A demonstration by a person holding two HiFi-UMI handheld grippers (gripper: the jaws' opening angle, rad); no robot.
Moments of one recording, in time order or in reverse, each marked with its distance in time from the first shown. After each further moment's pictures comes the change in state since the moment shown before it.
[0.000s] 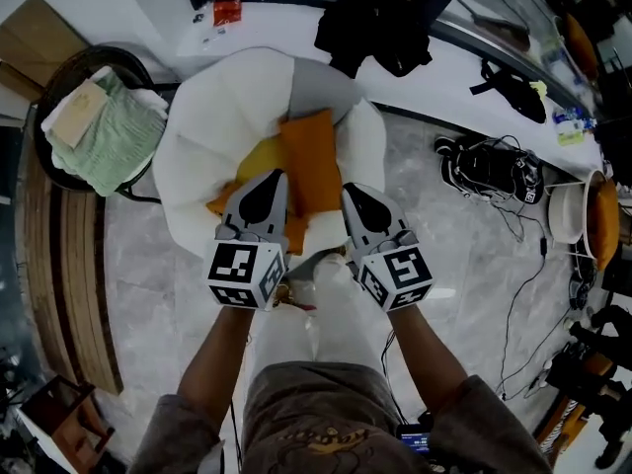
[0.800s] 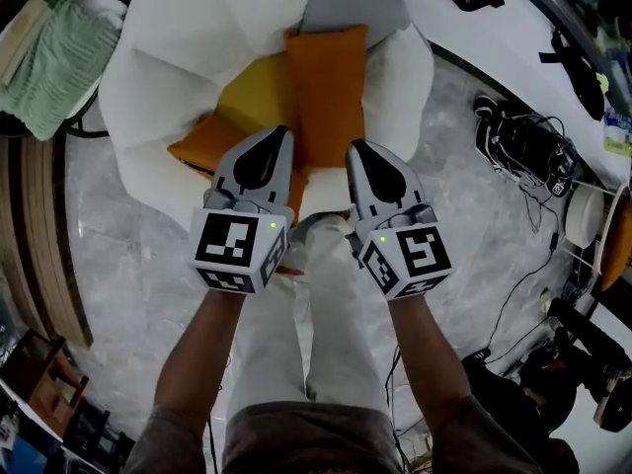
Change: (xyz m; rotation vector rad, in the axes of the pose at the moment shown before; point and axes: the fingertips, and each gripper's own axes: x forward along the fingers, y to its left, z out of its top) left arm 0.085 0.068 -0.198 -0.071 0.145 0.068; right arm 0.103 -0.041 -0.182 0.076 0.129 0.017
